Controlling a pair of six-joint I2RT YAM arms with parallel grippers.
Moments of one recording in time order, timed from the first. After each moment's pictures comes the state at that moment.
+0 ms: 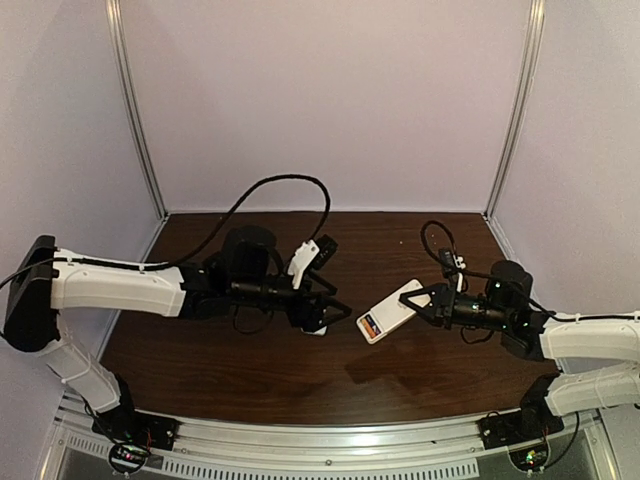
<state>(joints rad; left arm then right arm) -1.00 1.53 0.95 0.17 0.33 -0.16 0.60 1.05 0.32 0.57 -0.53 1.03</state>
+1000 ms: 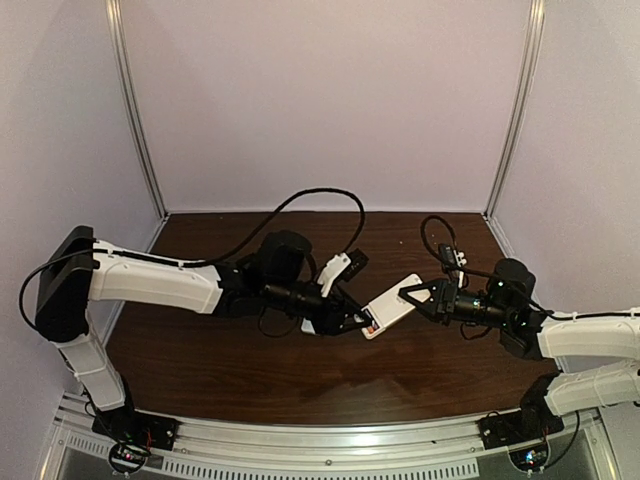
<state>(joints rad) -1.04 1.74 1.10 0.15 0.46 -0.20 0.60 1.08 0.32 0.68 -0.59 1.08</state>
